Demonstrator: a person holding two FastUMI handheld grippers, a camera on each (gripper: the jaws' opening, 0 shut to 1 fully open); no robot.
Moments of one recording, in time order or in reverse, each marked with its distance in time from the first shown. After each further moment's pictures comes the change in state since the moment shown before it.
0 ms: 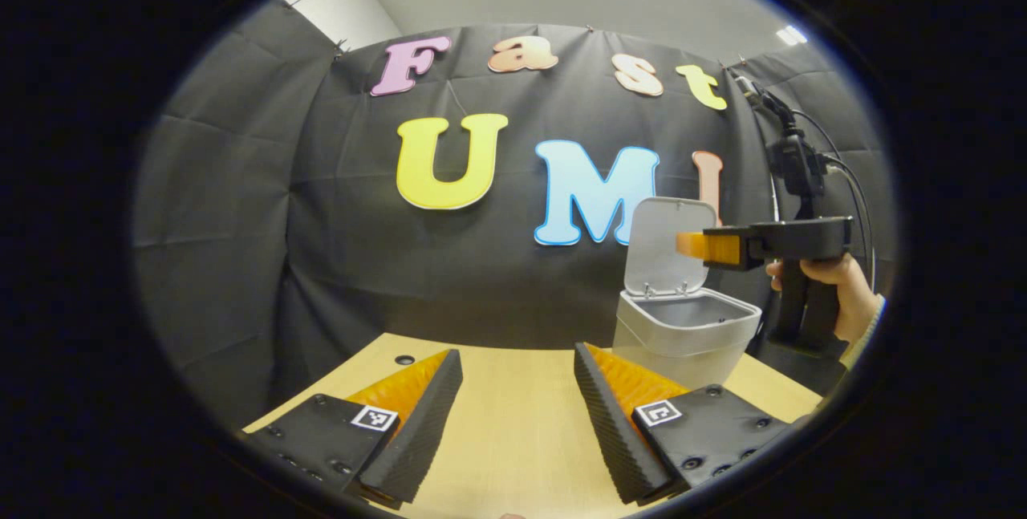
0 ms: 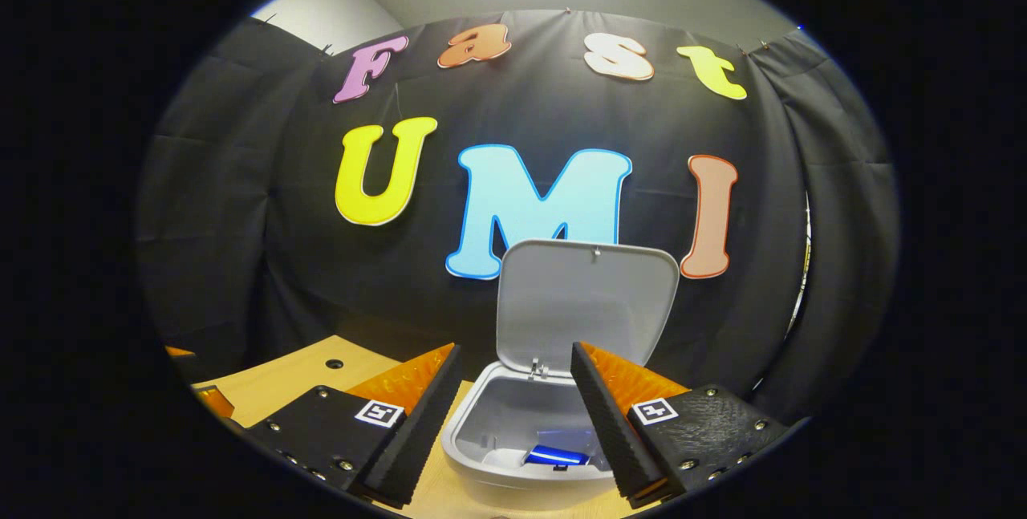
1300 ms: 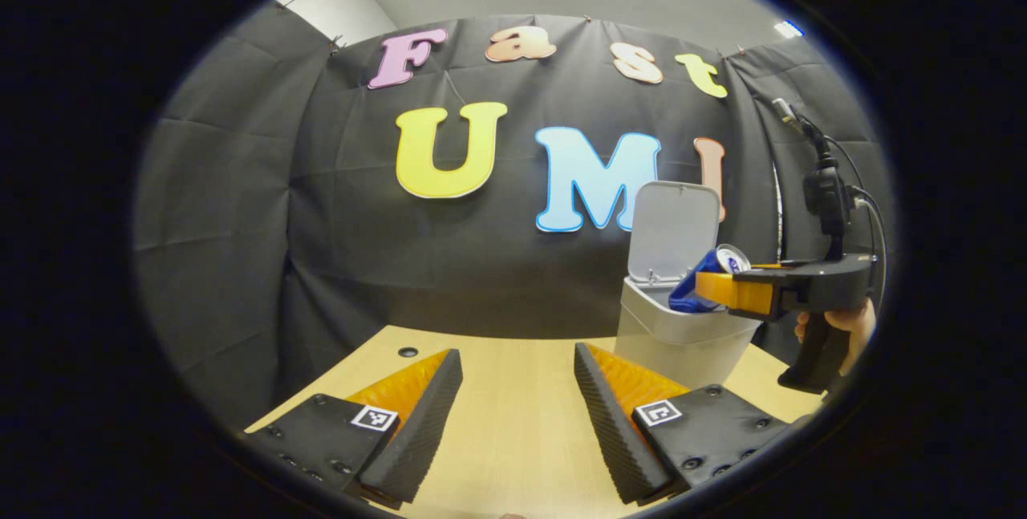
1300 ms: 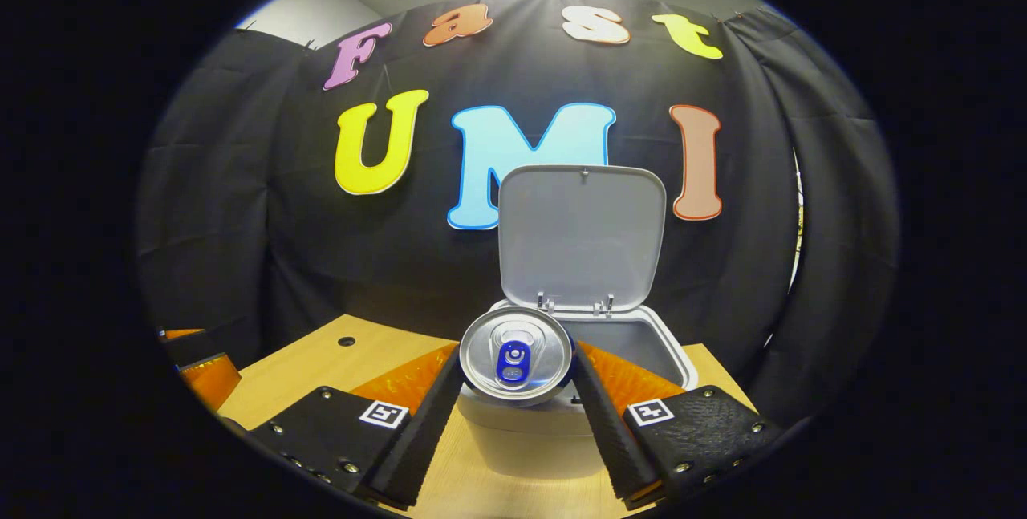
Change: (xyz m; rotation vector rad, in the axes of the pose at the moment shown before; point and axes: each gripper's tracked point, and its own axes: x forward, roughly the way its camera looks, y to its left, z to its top) left arm 0.005 -0.001 -0.015 0.017 0.040 0.011; right arm -0.034 0.012 -0.083 0.081 0.136 0.001
